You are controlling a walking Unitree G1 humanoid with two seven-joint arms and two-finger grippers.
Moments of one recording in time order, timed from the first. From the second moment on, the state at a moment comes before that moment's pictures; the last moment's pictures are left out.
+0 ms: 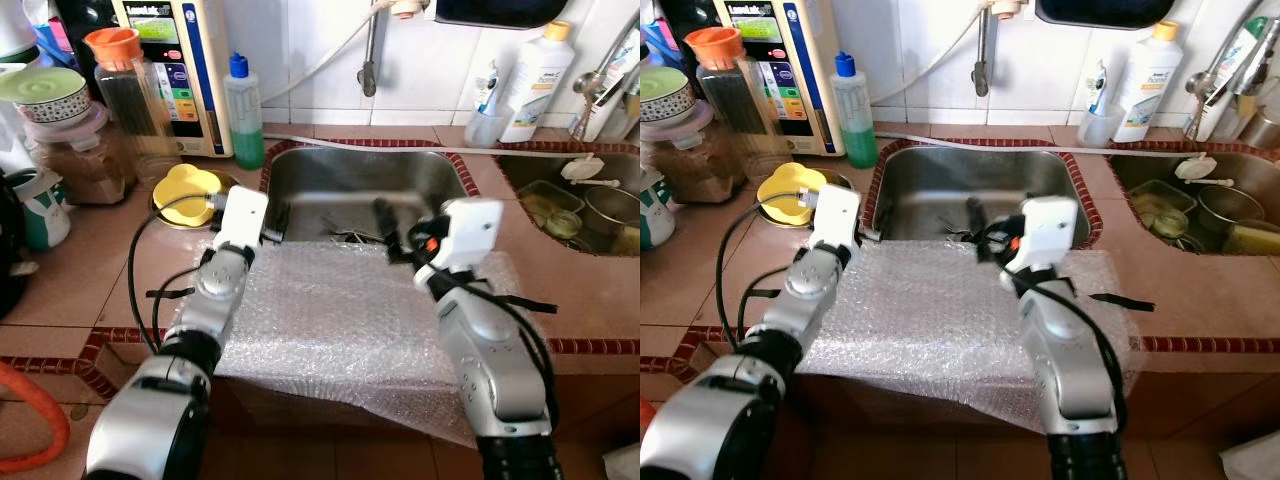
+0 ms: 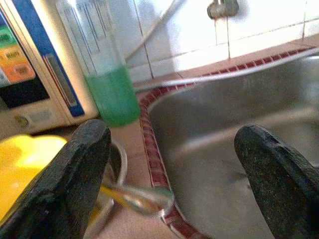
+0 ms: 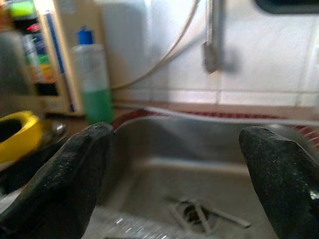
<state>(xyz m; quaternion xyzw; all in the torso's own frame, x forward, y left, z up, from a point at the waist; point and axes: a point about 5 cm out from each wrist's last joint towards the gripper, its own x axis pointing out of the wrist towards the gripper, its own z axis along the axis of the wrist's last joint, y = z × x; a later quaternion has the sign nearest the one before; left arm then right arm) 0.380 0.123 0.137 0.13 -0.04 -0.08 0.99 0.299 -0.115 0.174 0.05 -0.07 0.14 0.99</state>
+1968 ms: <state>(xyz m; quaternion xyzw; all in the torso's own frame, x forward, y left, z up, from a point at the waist) 0.382 0.144 0.120 0.20 0.03 -0.05 0.98 0.285 -0.096 0.172 0.06 -0.04 0.22 0.97</state>
